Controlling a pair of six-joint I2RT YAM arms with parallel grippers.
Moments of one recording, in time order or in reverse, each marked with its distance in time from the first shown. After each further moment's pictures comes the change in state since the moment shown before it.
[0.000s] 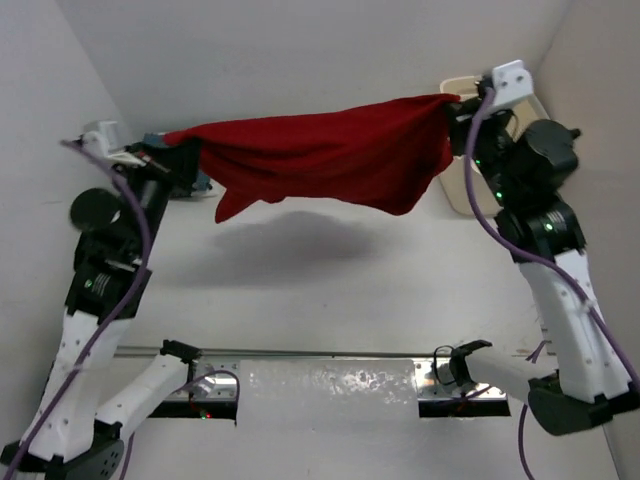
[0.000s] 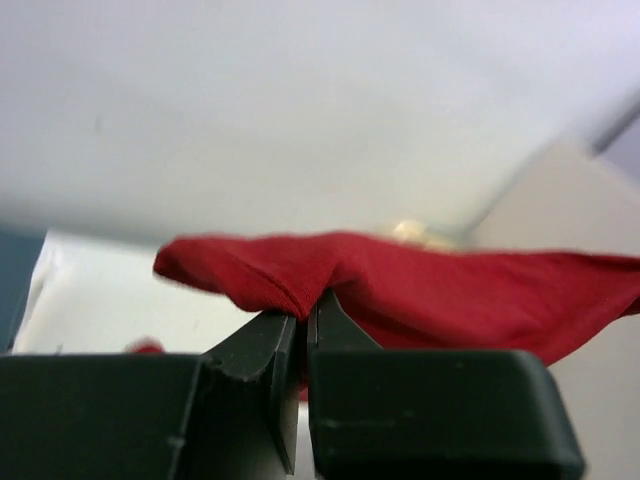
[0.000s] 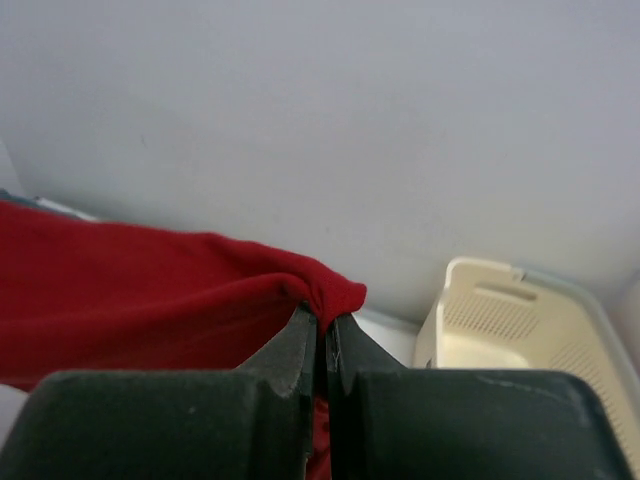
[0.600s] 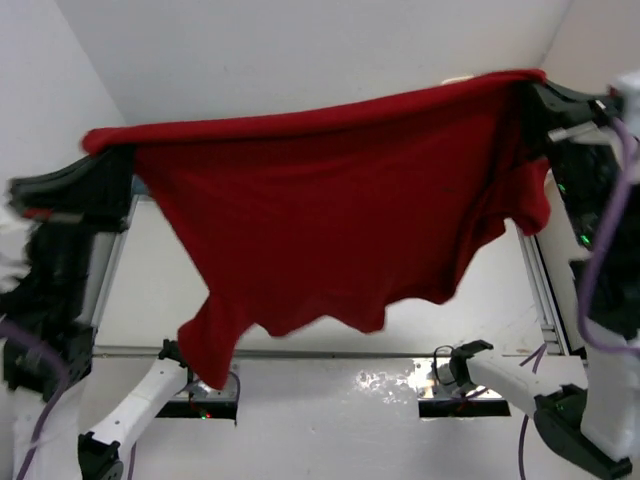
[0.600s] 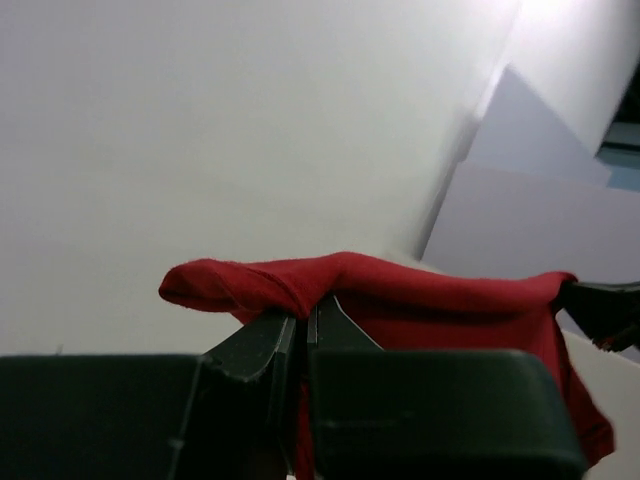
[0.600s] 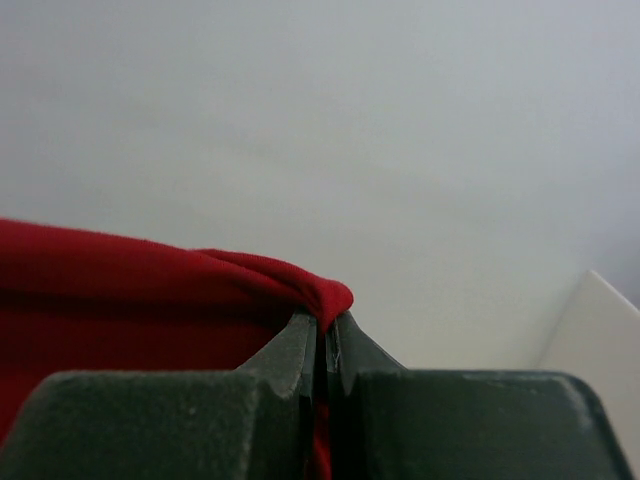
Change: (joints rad) left arm 0.000 -0.171 0.264 0.106 0.165 0.035; right arm 0.007 -0.159 0.348 -0.148 -0.032 -0.104
